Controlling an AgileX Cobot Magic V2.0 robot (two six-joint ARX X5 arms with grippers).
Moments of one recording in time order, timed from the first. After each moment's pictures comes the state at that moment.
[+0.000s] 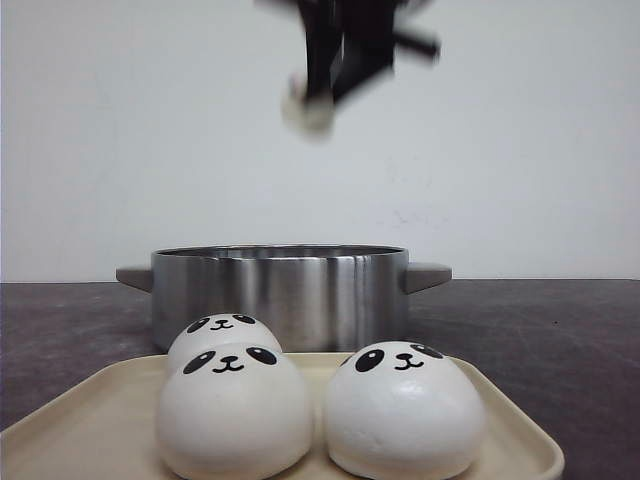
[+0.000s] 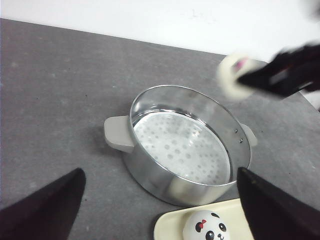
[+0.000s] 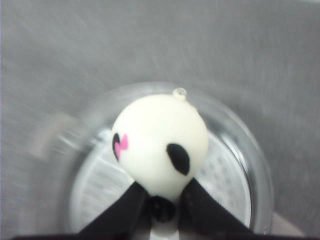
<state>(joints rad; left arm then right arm) -0.14 0.47 0.76 -0.62 0.29 -0.23 0.67 1.79 1.56 -0.52 0.08 0.31</state>
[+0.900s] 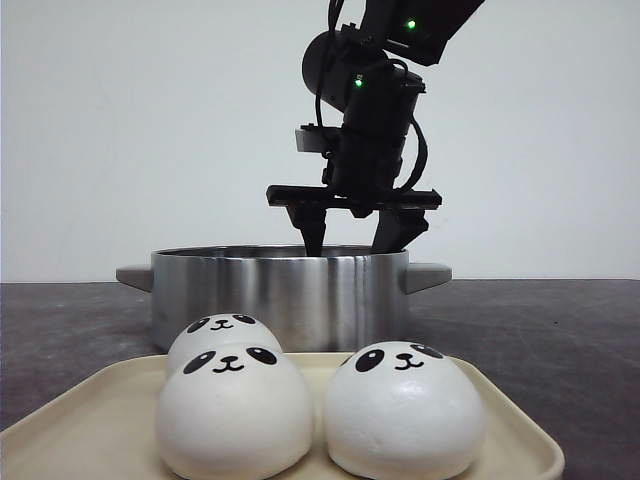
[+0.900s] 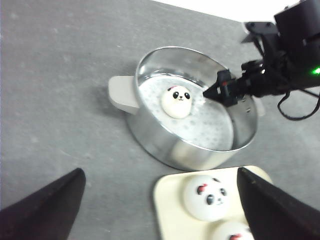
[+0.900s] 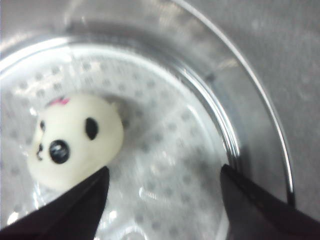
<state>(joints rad) -0.14 0.47 0.76 -0.75 0.31 -0.26 0.61 2.01 1.58 -0.56 0.13 0.32</state>
